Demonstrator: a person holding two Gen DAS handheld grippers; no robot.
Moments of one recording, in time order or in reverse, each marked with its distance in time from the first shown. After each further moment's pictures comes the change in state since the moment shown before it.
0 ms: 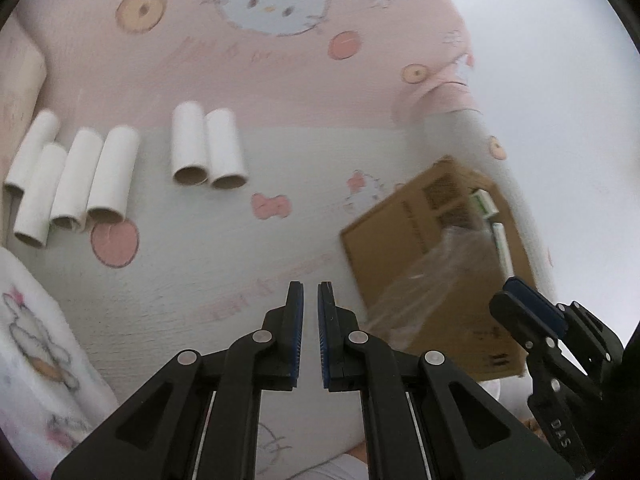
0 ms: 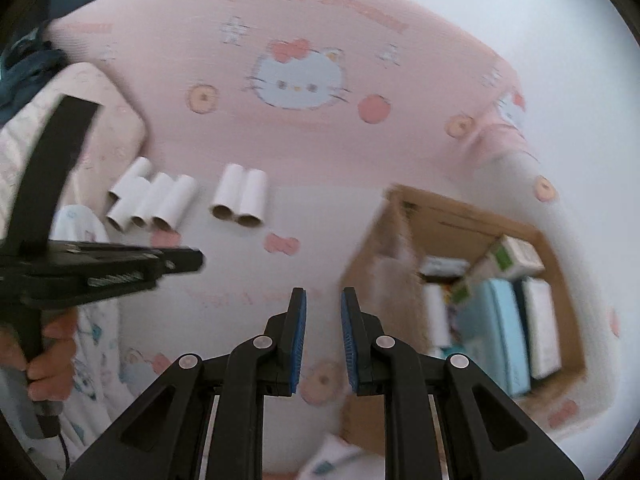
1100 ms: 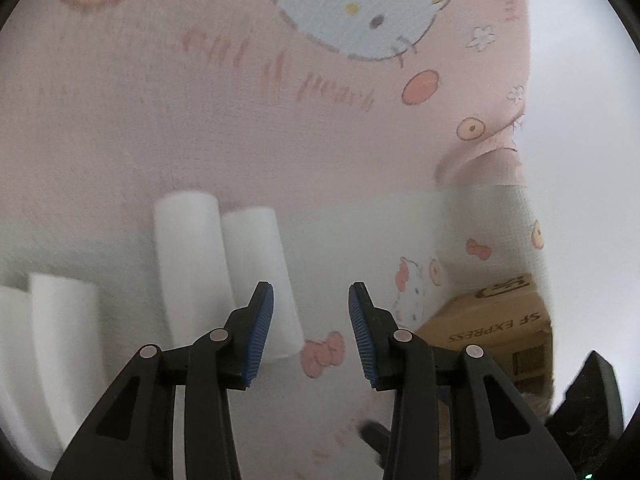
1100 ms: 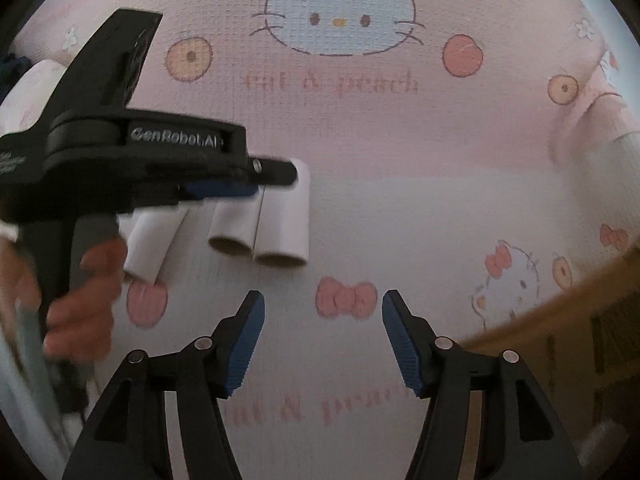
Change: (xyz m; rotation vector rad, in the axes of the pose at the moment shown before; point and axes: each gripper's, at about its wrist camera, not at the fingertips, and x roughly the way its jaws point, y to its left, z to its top) left arm 0.111 0.085 0.141 -0.084 0.020 -0.112; right arm 0.203 0.042 0.060 0.079 0.087 0.115
